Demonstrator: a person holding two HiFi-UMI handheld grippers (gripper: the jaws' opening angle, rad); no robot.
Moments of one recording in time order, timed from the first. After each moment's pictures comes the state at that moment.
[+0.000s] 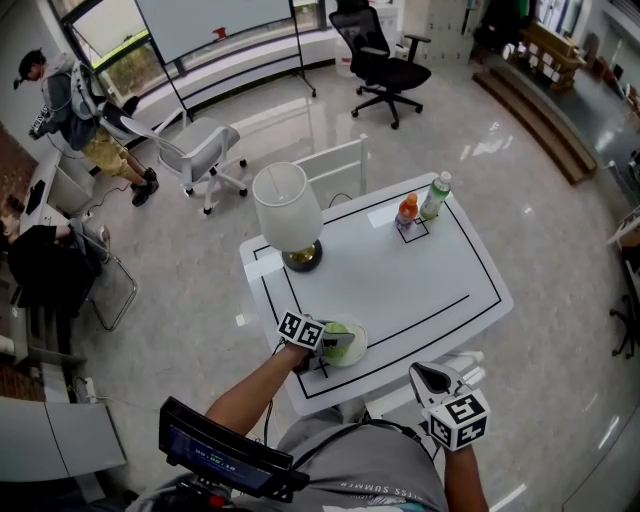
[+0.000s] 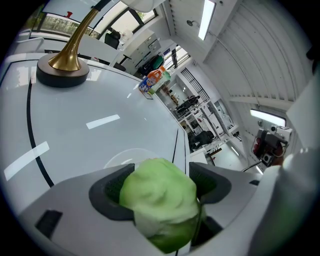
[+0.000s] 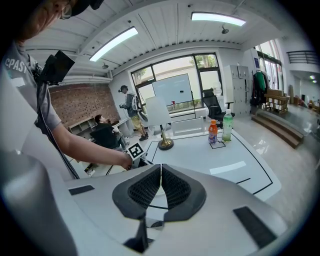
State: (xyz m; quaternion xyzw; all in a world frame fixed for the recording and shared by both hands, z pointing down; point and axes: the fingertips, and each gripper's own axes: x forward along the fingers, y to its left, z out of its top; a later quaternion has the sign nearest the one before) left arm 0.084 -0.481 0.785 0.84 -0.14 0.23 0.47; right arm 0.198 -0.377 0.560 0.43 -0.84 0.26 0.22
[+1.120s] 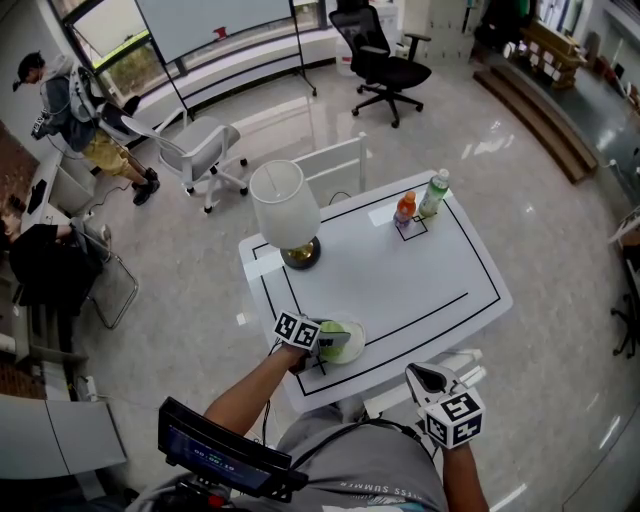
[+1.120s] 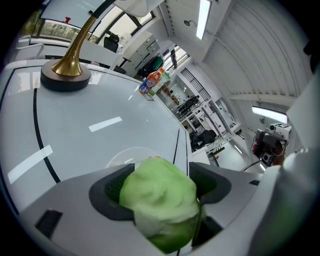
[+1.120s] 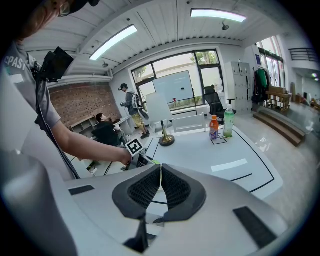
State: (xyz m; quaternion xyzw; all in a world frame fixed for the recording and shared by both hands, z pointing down) left arm 0.078 -0.478 0.785 0.84 -0.15 0.24 0.46; right arm 0.200 -0.369 0.574 0.41 -0.84 0.27 0.23
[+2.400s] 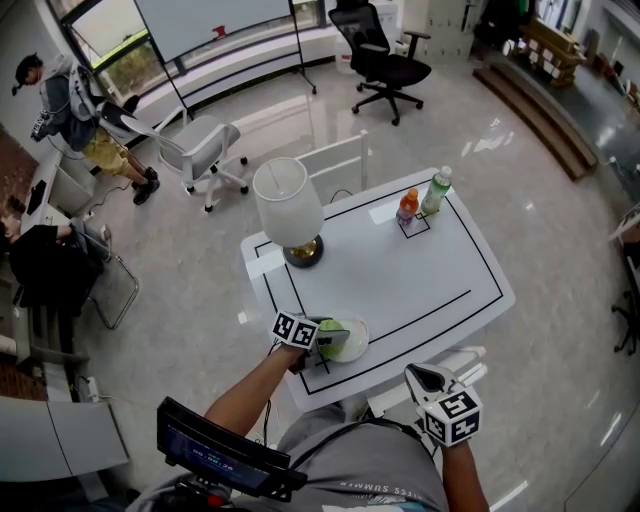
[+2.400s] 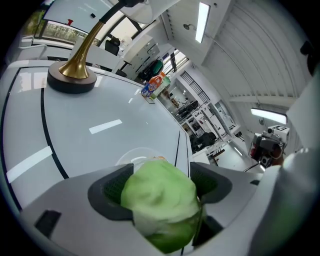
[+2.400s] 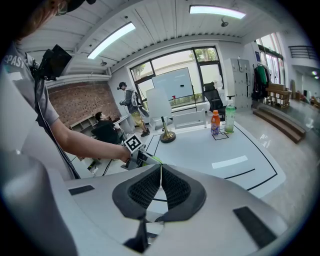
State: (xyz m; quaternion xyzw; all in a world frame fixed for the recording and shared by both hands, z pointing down) left arm 0.065 -0.481 0.788 0.85 -0.16 0.22 0.46; right arm 0.190 -0.365 0.591 0.41 -0.84 0.28 0.24
